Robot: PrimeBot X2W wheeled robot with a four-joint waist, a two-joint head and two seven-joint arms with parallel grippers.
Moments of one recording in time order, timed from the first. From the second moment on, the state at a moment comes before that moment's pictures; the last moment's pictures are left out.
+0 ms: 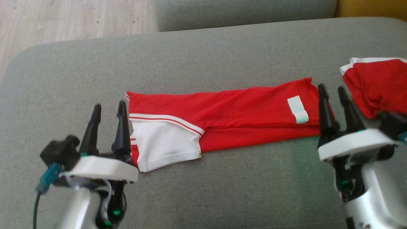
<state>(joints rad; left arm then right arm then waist) -0.12 0.19 -0.31 0.04 -0.53 0.16 -0.25 -0.23 -0.13 0.08 0.24 0.56 0.12 -0.05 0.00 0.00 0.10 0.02</state>
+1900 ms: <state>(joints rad) -0.13 0.05 -0.19 0.19 -0.38 -0.05 -0.25 -0.49 -0.14 -0.33 0.89 0.36 0.12 -0.15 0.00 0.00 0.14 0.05</state>
